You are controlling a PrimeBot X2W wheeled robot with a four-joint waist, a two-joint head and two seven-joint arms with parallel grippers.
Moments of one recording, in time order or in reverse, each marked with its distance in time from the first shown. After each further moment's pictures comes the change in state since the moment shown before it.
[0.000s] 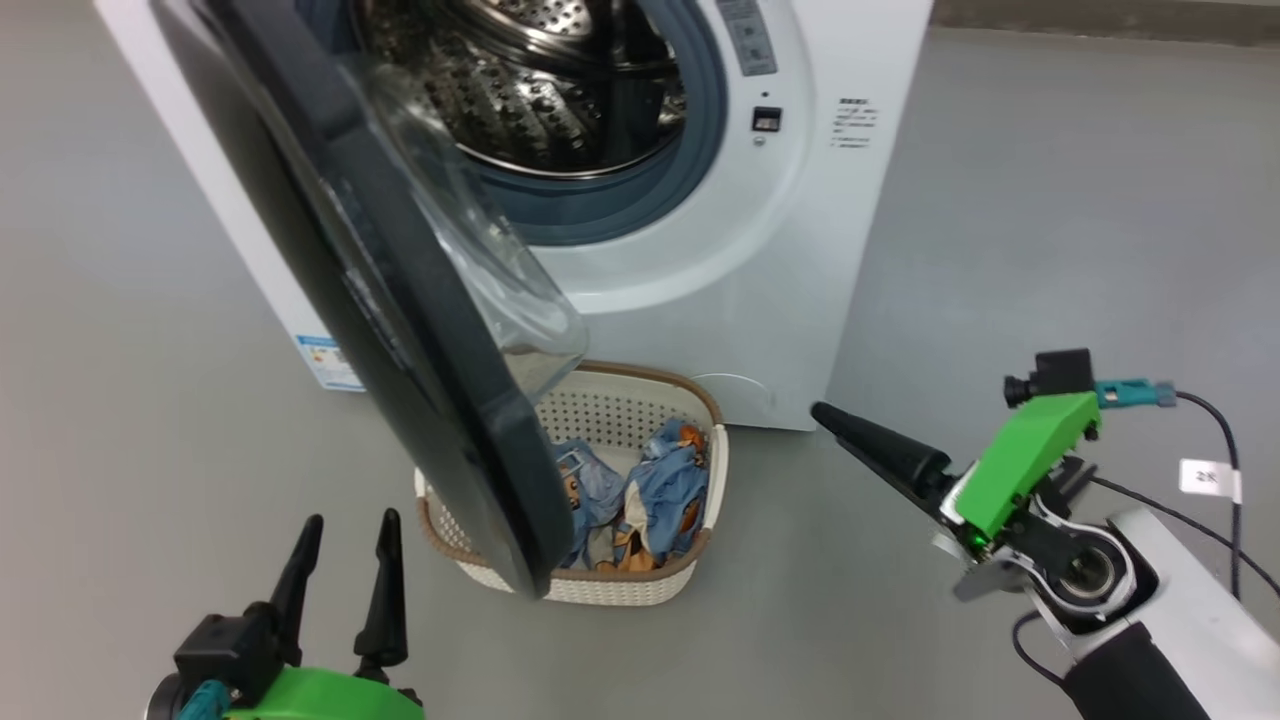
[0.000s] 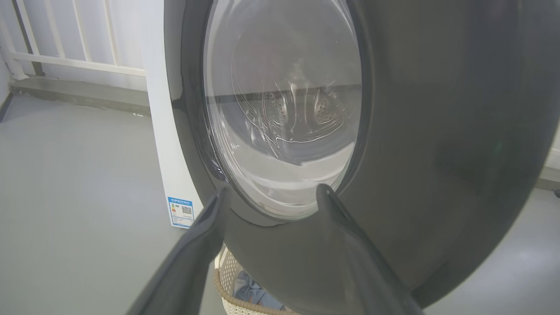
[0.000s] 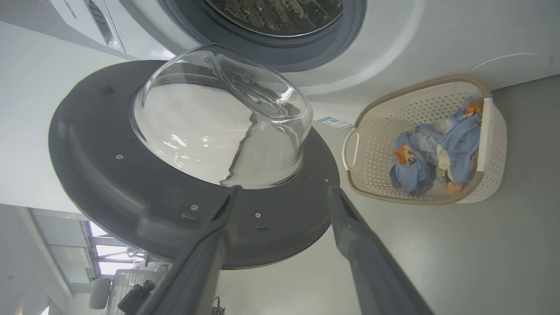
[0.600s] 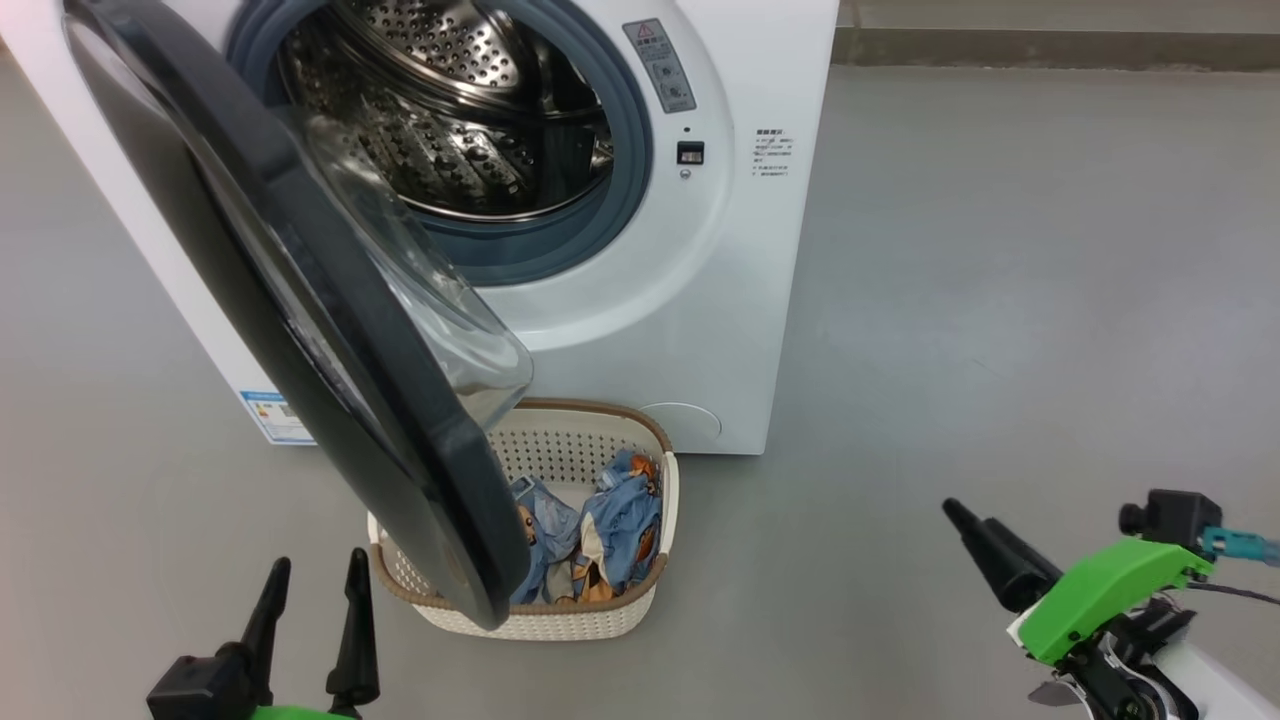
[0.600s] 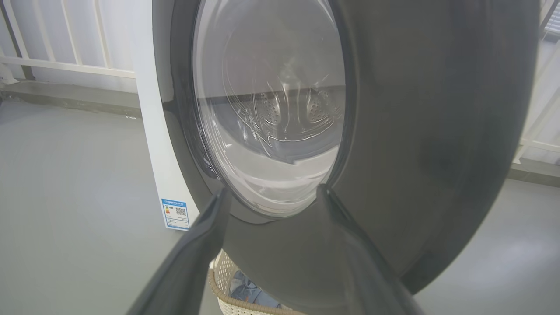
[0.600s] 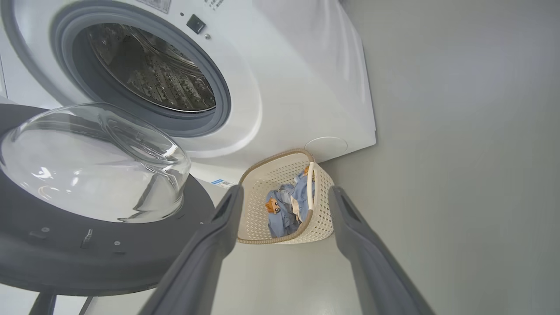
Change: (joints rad) left arm 0.062 0.000 0.061 -0.008 0.026 -0.002 0.000; right arm 0.168 -0.141 0.126 0.067 -0.151 0.000 -0.414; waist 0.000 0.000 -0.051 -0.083
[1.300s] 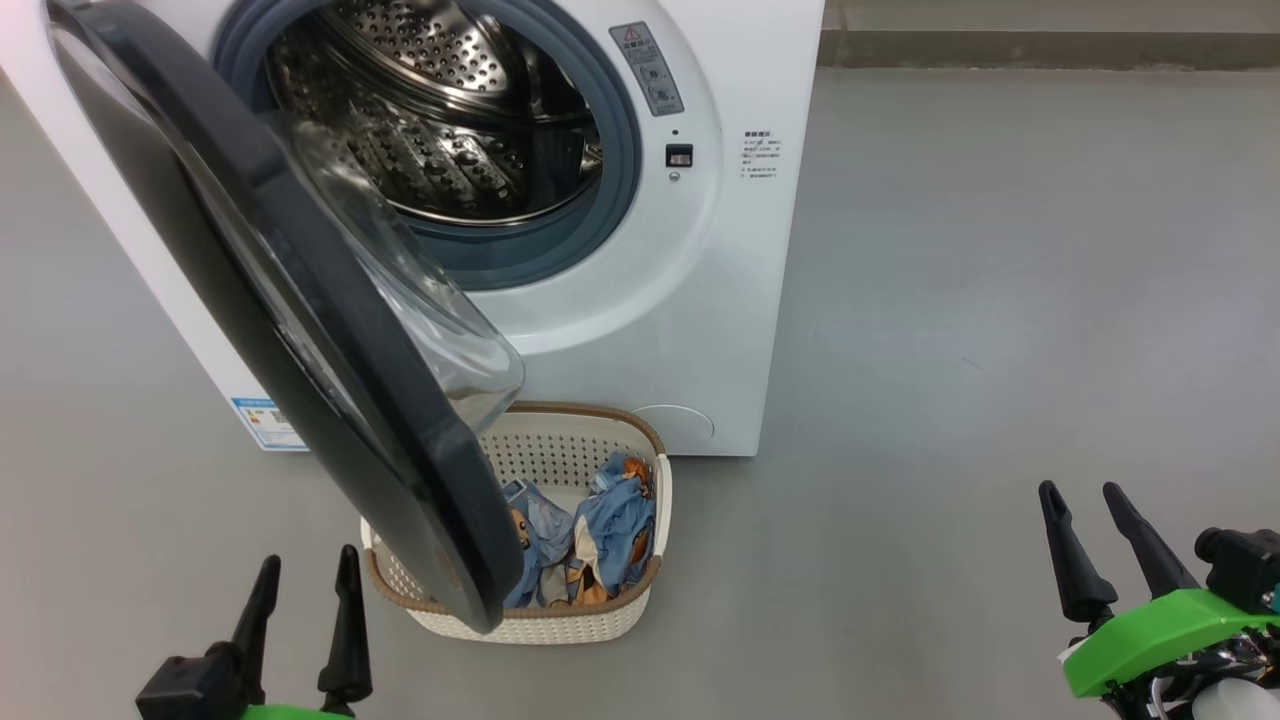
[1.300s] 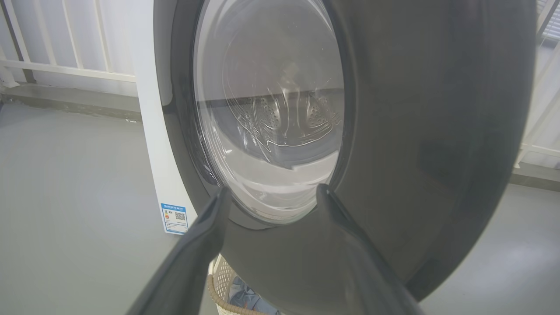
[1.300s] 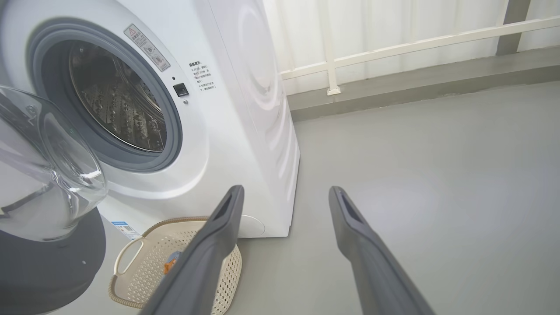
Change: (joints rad) left arm 0.001 -0.003 0.021 -0.012 0.000 0.000 0.000; right arm 0.154 0.088 -0.346 -0.025 -0.718 0.000 -0.282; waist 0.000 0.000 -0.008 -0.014
